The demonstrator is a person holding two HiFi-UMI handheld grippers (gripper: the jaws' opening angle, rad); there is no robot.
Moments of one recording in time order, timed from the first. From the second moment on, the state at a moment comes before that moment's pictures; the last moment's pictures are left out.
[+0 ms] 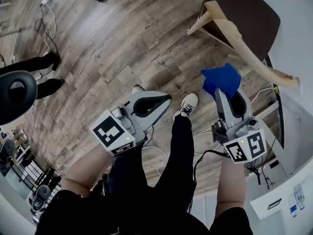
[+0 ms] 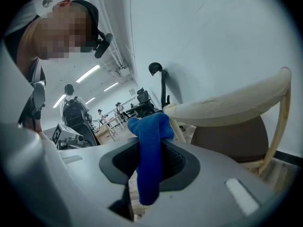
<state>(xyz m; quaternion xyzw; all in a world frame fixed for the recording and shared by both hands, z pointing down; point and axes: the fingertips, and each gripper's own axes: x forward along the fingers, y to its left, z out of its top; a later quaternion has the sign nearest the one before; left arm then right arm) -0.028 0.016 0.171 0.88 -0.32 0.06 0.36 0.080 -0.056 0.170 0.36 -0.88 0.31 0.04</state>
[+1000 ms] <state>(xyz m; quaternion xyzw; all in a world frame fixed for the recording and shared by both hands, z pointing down) -0.057 -0.009 0.408 0.92 -0.29 0.01 0.27 0.043 -0.126 0.405 0.37 -0.91 0.19 0.06</state>
